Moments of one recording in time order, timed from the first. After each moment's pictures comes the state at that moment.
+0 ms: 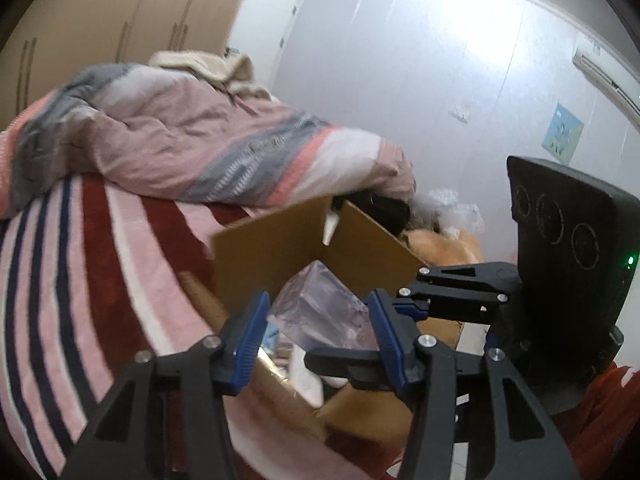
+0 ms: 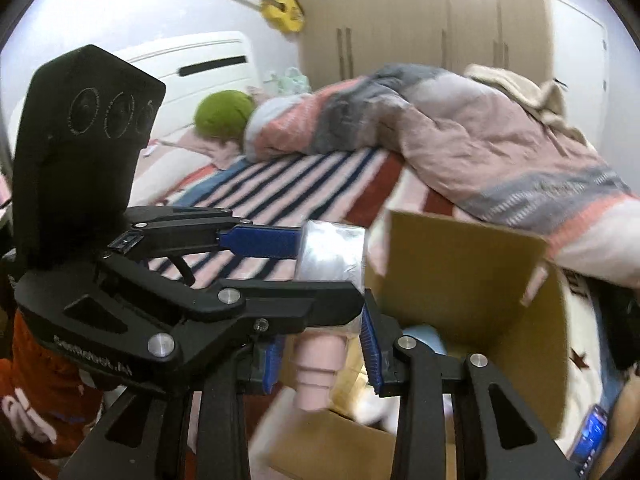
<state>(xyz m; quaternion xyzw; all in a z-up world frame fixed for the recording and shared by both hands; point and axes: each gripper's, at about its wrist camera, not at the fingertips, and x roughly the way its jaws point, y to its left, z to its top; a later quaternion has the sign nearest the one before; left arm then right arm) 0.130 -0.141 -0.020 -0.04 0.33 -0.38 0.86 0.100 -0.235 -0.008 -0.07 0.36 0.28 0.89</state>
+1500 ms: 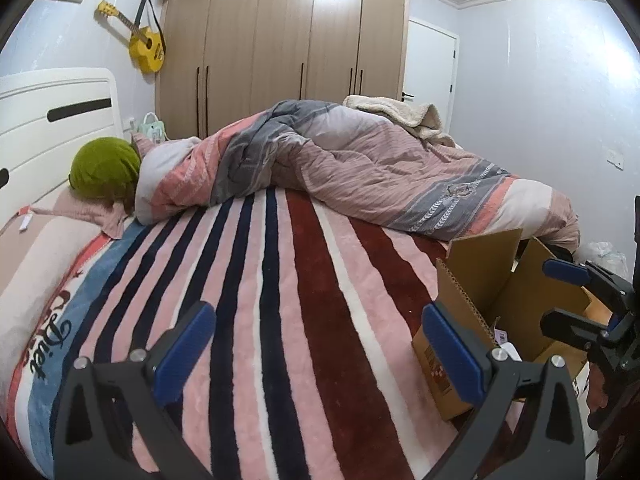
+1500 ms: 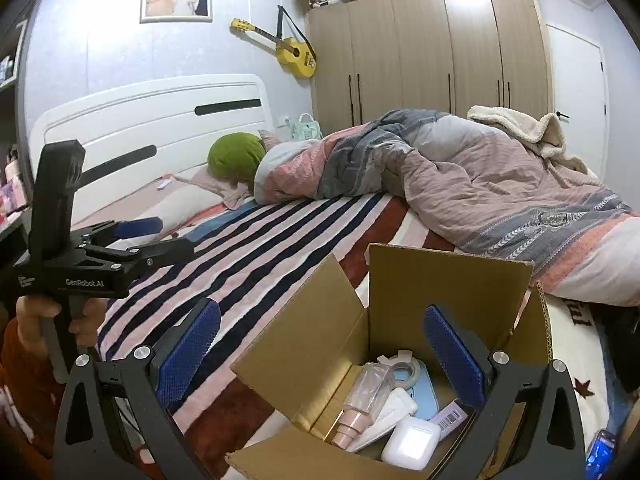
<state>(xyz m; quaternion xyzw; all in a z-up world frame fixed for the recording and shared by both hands) 0.069 -0.028 -0.026 -0.04 0.27 -0.03 0.96 0.092 -0.253 -0.010 -0.04 0.26 0.32 0.91</state>
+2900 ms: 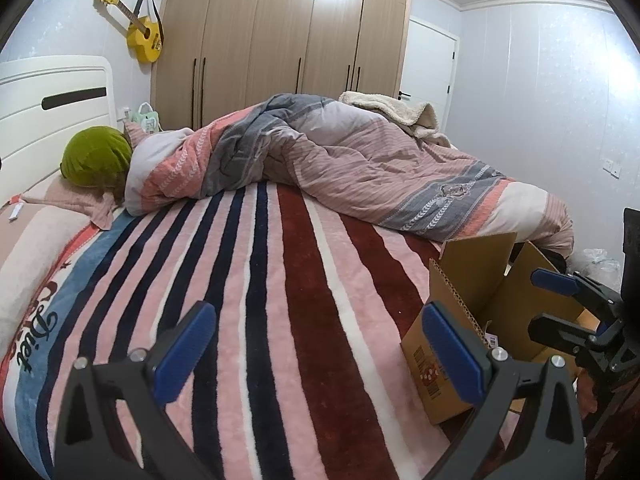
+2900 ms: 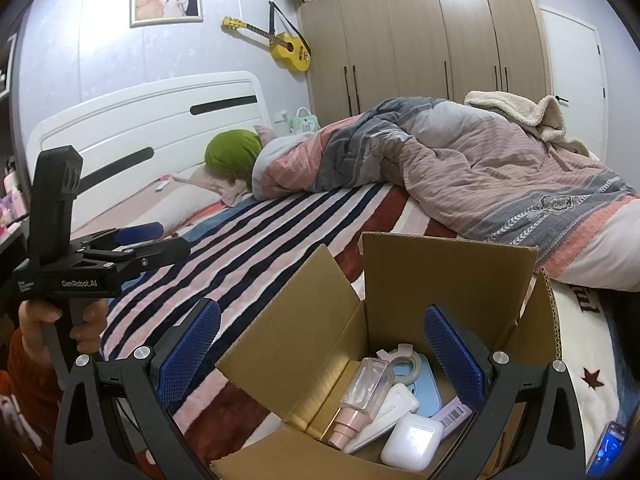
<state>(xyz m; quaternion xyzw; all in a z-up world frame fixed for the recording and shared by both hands) 0.078 -0.036 -0.027 -0.06 0.27 -0.04 0.96 0.102 -0.257 -0.017 -0.02 0.28 0.31 0.91</state>
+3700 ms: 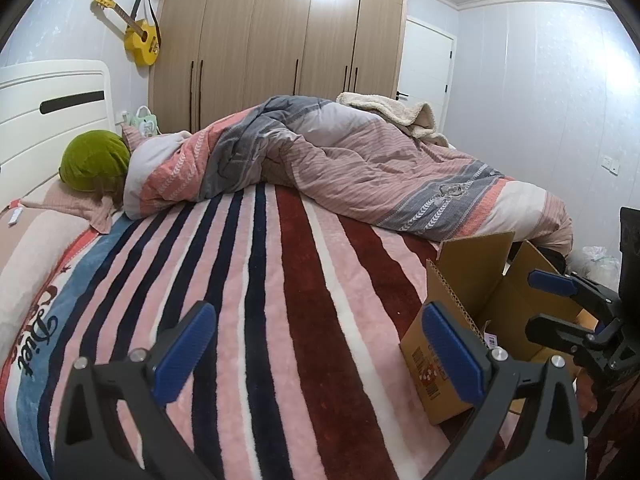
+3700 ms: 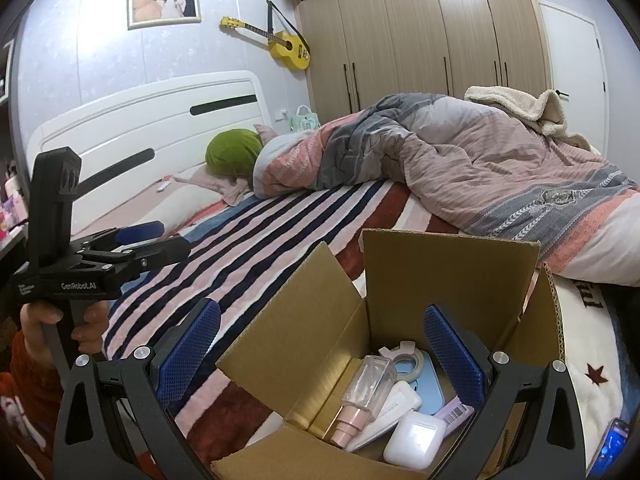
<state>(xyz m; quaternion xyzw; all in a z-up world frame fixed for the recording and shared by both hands) 0.079 -0.036 -0.026 -0.06 0.27 -0.04 0.96 0.101 -0.255 -0.021 -0.02 0.29 0.32 0.90</state>
